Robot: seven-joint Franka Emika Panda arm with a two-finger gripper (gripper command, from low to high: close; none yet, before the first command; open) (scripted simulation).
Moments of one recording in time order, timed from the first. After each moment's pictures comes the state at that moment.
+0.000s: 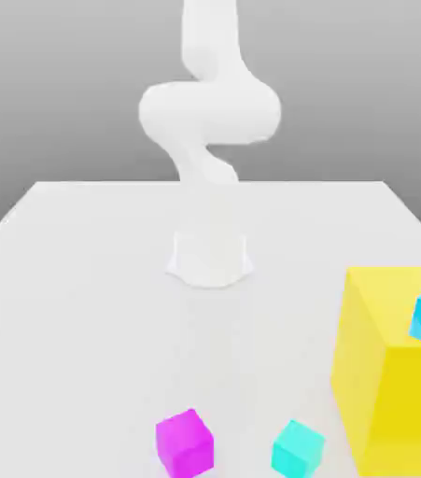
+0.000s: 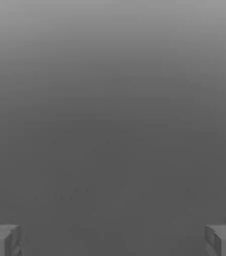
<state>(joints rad) 0.03 -0.71 -0.04 -2.32 0.02 2.34 0.73</state>
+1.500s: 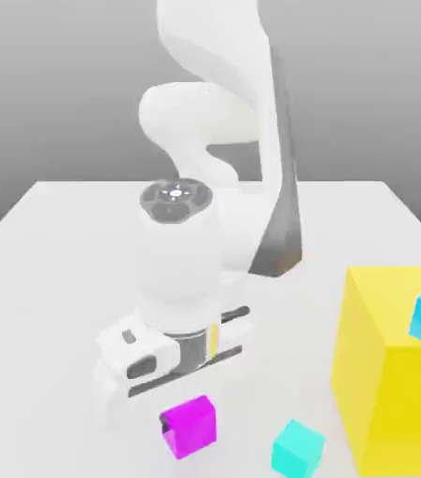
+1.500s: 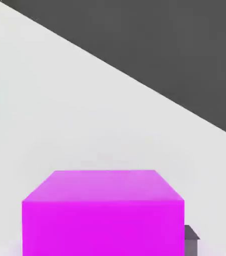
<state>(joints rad) 0.14 0.24 -0.15 -2.47 0.08 2.71 0.06</state>
